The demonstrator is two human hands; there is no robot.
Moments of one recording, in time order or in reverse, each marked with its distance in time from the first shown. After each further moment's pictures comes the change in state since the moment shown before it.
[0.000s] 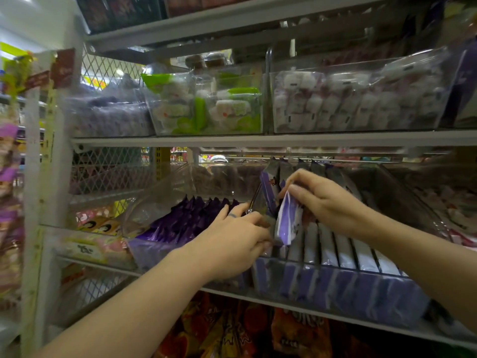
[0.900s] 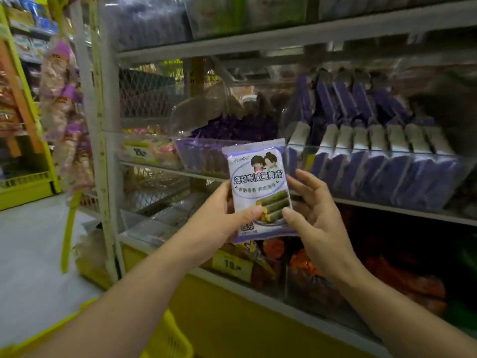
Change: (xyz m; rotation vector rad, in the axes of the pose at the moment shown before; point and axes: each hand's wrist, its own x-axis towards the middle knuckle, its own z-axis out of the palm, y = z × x) left_hand -0.136 0.027 0.097 -1.517 0.286 -0.364; right_hand -0.160 -0.013 0.153 0.735 0.144 0.051
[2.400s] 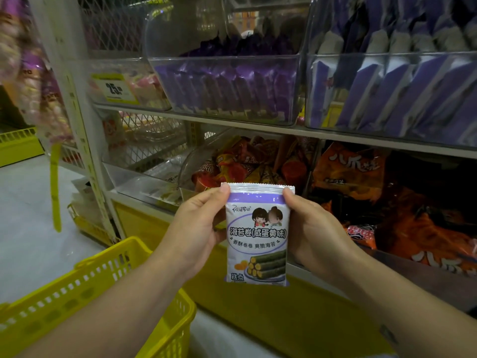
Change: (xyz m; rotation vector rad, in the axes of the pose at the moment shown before) left_hand -0.025 -0.080 -0.011 -0.242 0.279 -0.230; right_hand -0.026 0.064 0.023 0.568 -0.185 0.762
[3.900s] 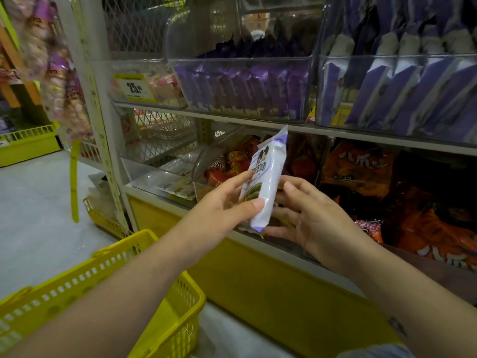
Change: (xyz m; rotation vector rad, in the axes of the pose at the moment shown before) left_hand -0.009 0.010 -0.008 0.319 -0.223 0.110; right_hand -0.010 -0.008 0.016 -0.062 0.077 -0.093
